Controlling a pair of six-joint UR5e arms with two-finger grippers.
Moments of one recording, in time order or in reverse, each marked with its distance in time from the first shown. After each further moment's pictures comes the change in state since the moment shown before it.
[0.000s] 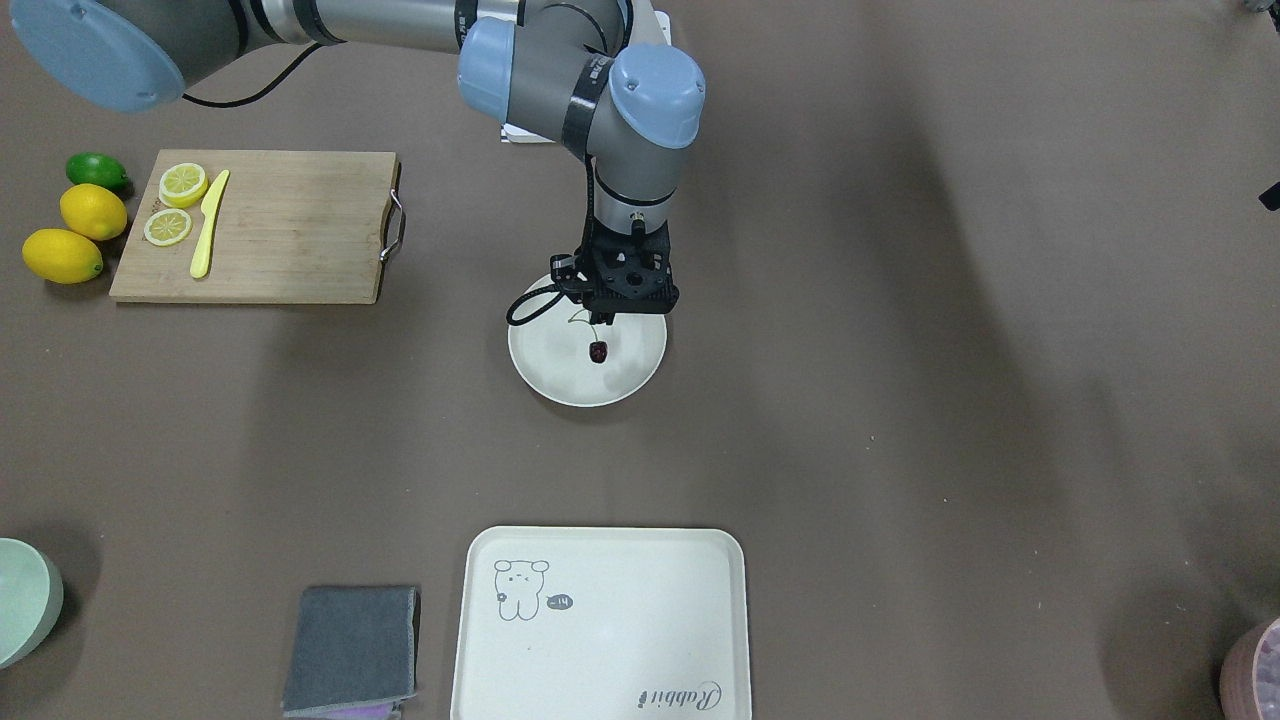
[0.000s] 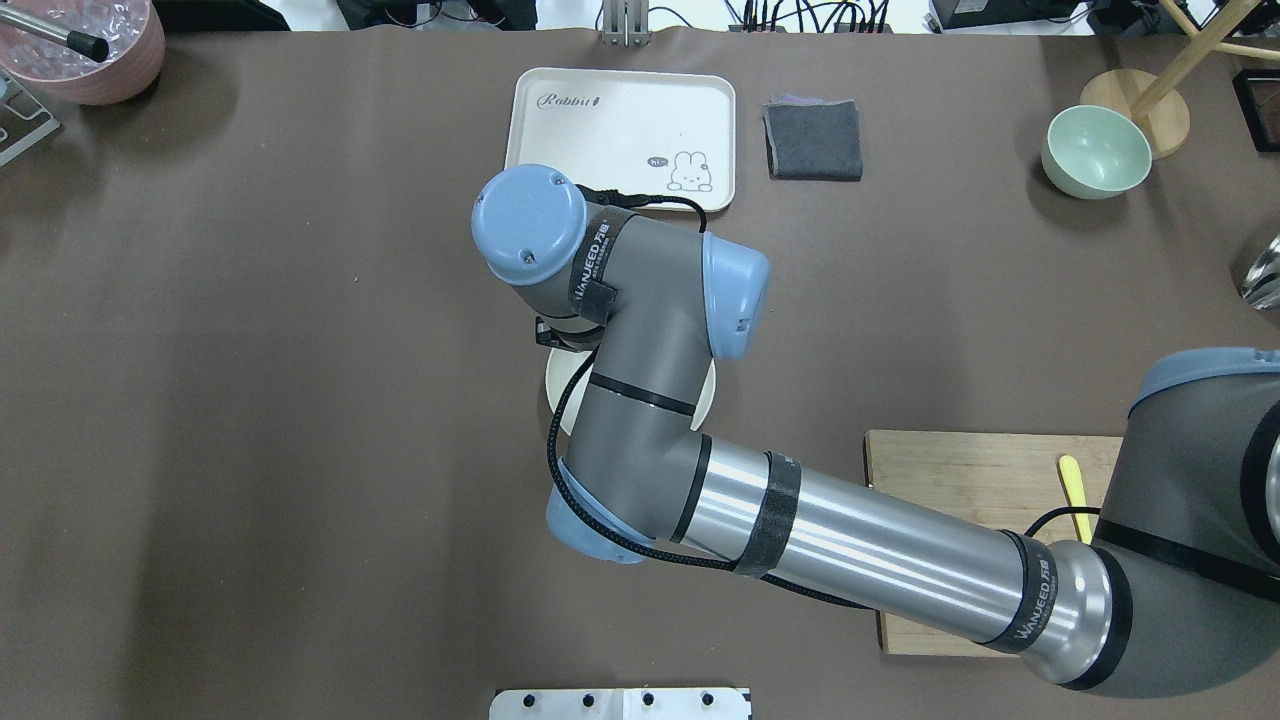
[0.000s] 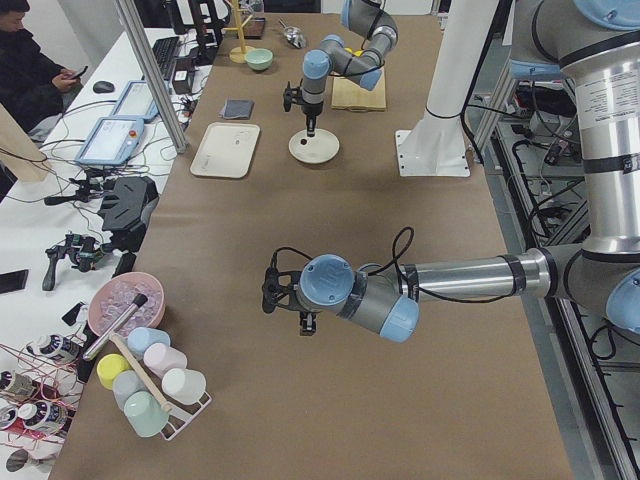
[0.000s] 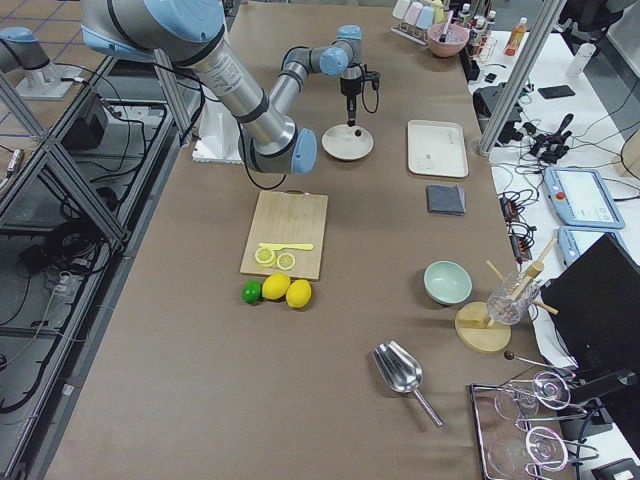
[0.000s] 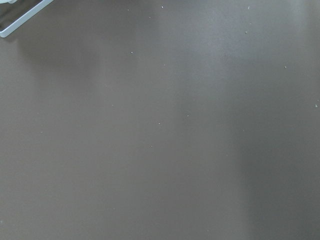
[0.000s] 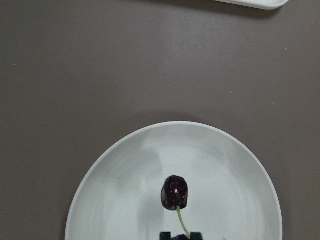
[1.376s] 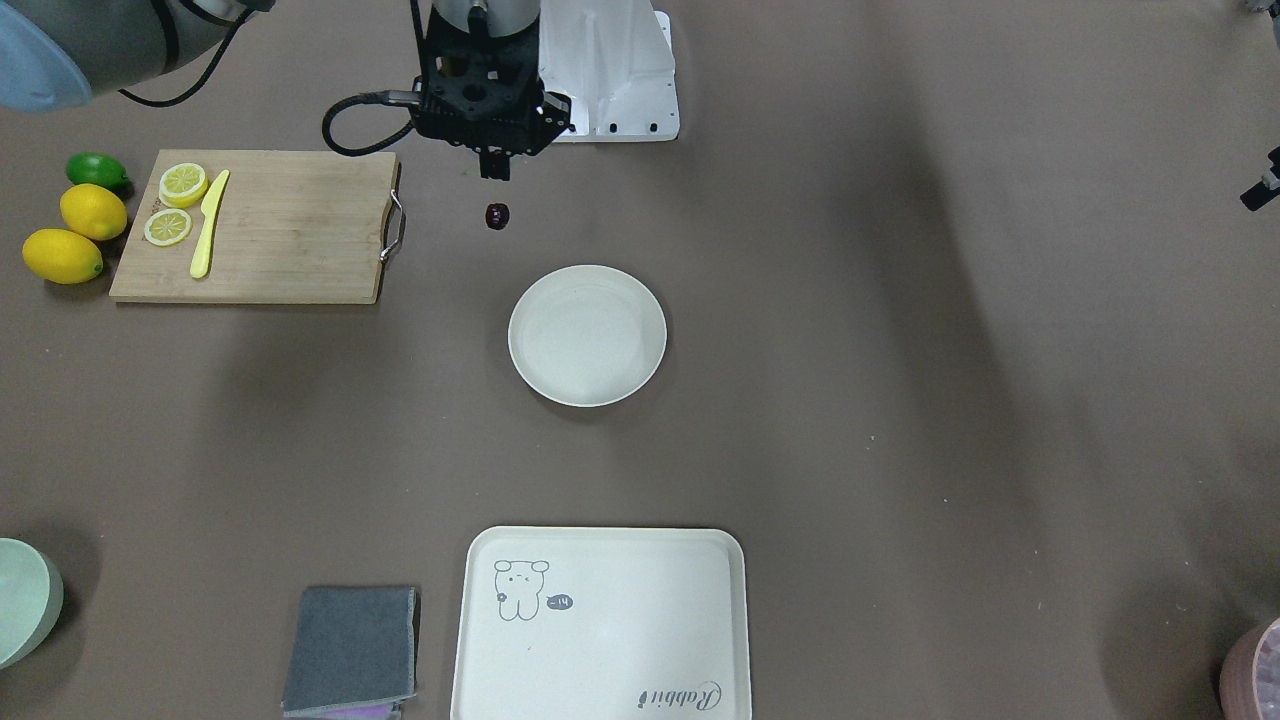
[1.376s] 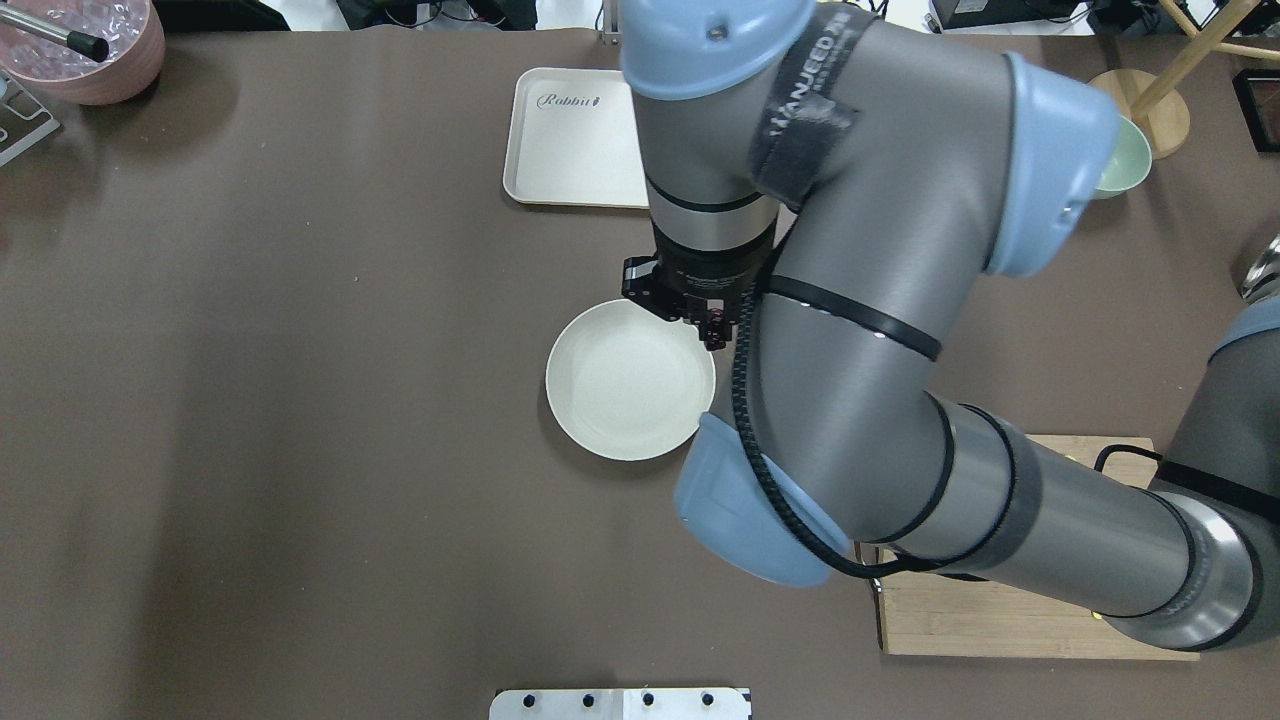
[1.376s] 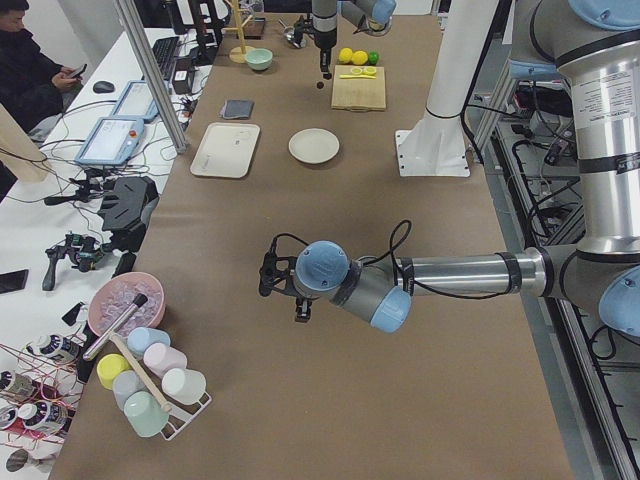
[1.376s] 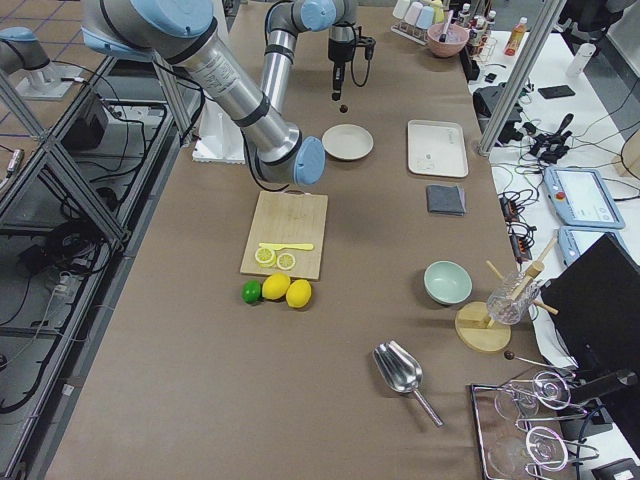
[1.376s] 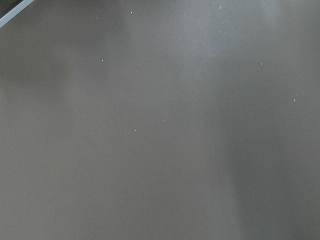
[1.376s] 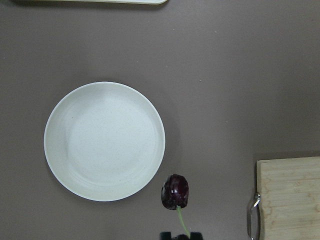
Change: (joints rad) left arm 0.038 -0.015 -0.024 -0.023 -0.004 -0.002; right arm 0.130 -0.024 0.475 -0.493 0.203 -0.041
